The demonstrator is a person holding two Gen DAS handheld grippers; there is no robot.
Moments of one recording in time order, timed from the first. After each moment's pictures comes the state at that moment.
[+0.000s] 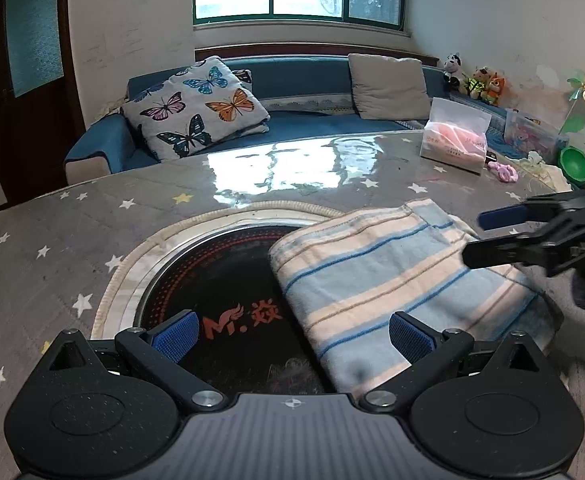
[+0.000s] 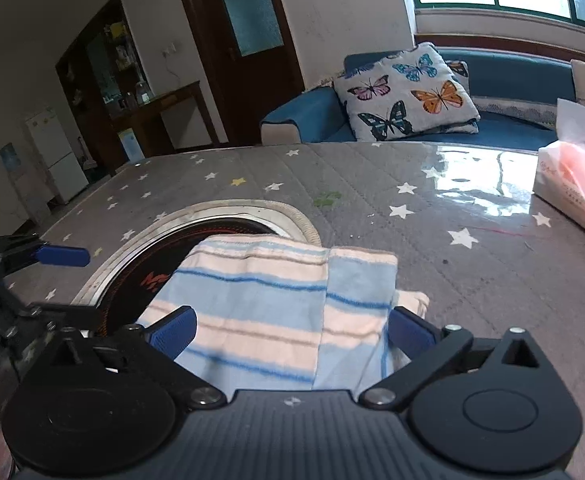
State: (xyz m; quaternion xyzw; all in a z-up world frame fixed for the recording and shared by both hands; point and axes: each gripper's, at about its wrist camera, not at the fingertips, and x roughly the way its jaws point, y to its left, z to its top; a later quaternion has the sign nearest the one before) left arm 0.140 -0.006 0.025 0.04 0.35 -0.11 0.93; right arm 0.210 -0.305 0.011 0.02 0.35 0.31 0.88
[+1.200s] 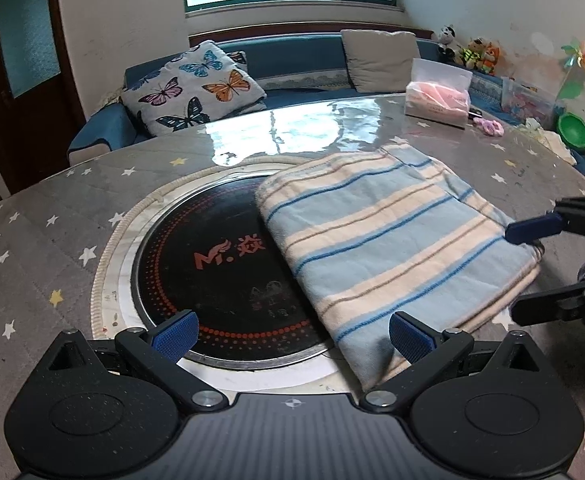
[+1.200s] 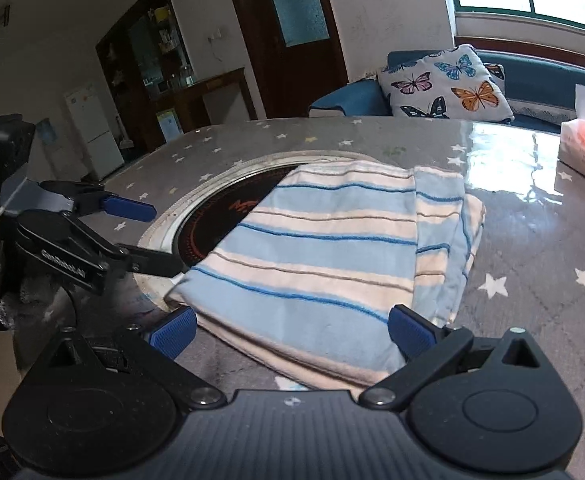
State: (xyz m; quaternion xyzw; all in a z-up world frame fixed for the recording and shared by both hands) left arm 0.094 -0.019 0.009 0.08 0.37 -0.11 0.92; right arm 0.104 -0.301 0.003 0.00 0.34 0.36 0.87
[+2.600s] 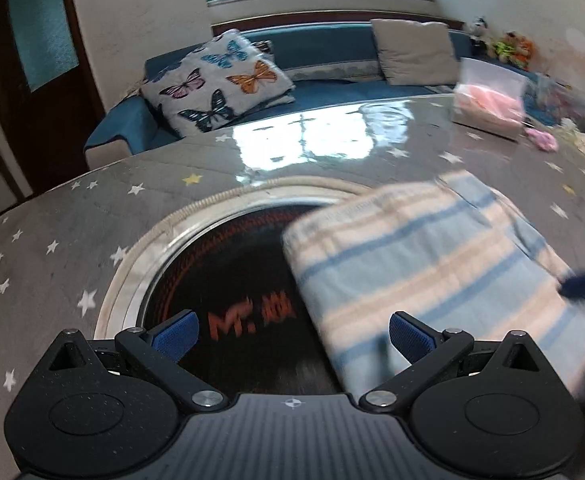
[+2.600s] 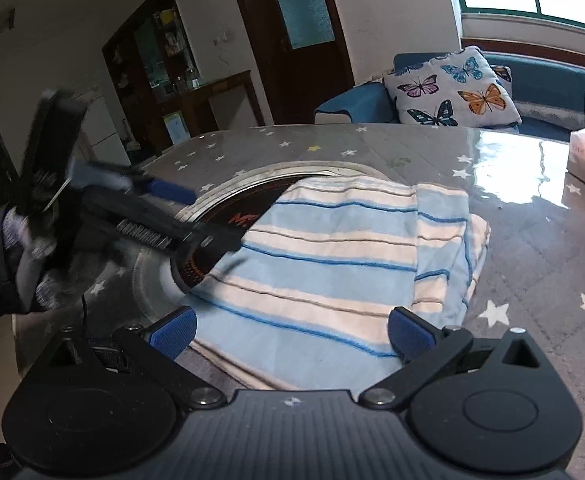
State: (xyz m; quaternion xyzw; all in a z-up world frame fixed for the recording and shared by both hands) left arm 0.184 -0.026 0.007 0.08 0.39 -0.06 0.92; right arm 0.127 -0.299 0.006 0.00 0.35 0.37 0.86
